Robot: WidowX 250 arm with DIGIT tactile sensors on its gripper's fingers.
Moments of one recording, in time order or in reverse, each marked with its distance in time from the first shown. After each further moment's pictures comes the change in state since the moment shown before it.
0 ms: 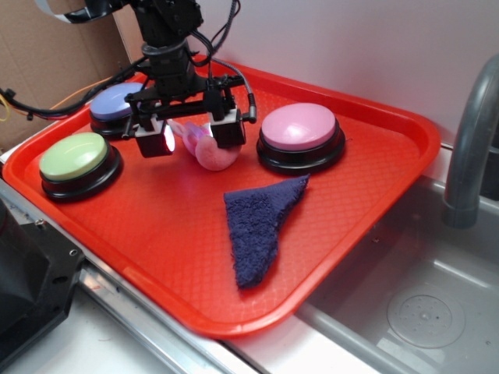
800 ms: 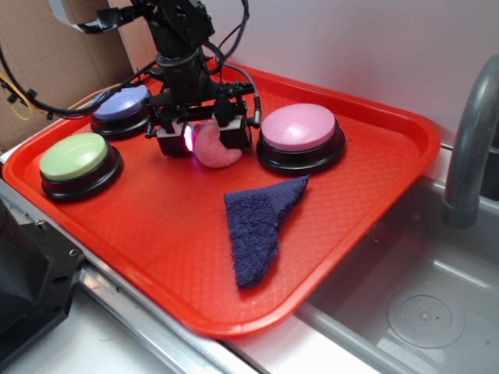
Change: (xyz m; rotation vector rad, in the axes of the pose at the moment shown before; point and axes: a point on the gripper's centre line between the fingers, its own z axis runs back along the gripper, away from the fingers) arm 0.014 -0.009 -0.018 -0.014 -0.046 -0.081
